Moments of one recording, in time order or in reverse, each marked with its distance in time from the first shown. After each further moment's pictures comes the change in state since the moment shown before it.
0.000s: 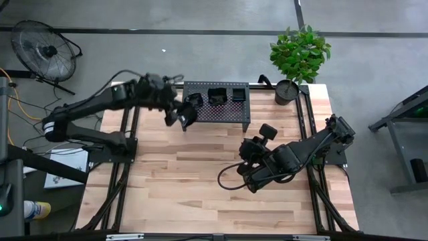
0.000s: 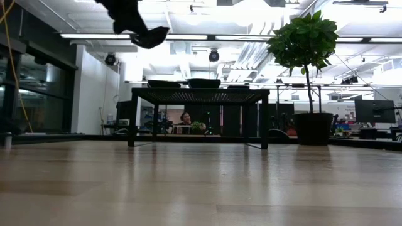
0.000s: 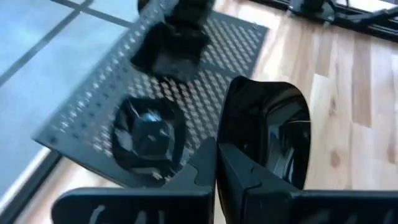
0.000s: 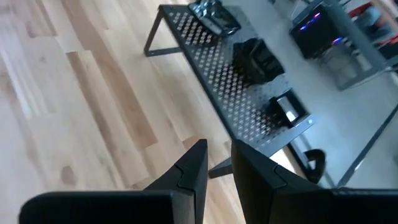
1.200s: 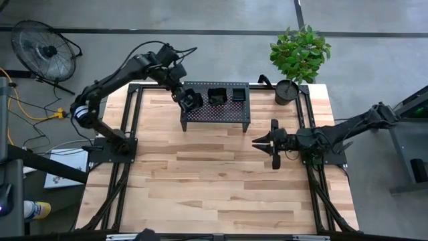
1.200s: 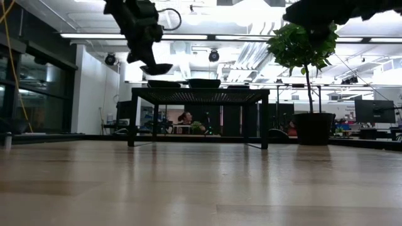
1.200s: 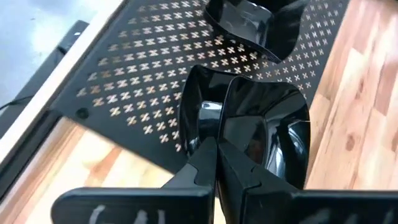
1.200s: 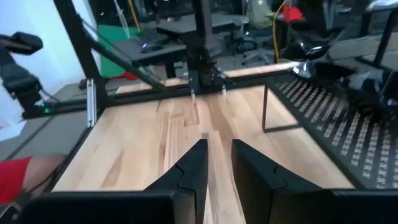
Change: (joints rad) left arm 0.408 0.414 0.305 -0.271 0.338 0.186; right arm -0.208 -0.946 -1.407 1.699 -0.565 -0.606
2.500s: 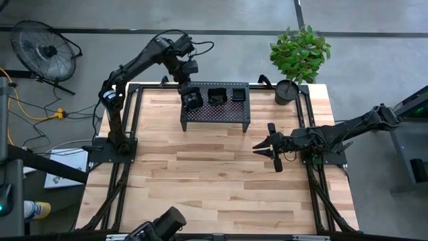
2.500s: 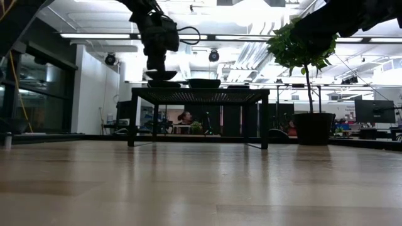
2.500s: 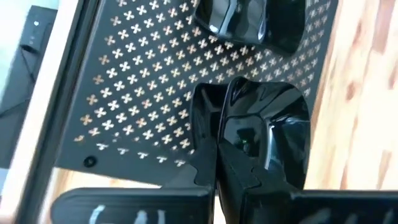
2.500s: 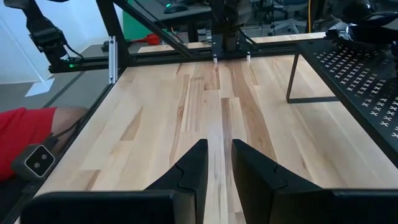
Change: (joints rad) left arm 0.017 0.384 0.478 -0.378 0.043 0.315; right arm -0.052 0.003 -0.016 -0.104 -0.187 -0.027
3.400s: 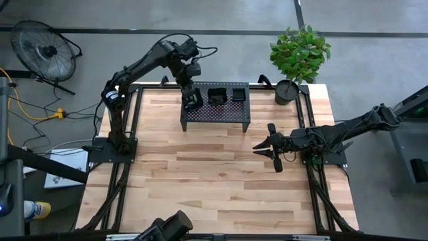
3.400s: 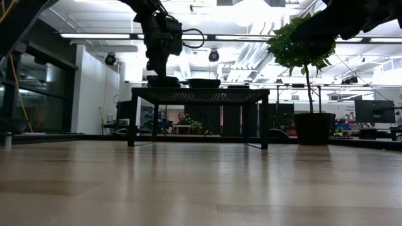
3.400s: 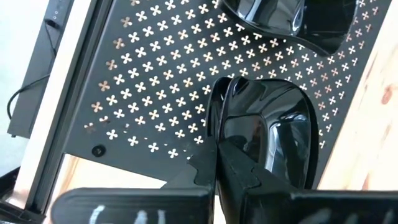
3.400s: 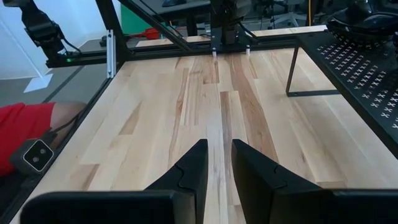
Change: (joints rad) left arm -0.046 0.021 0.000 0.012 -0.125 -0.108; right arm 0.000 0.000 0.000 -0.024 0.000 0.008
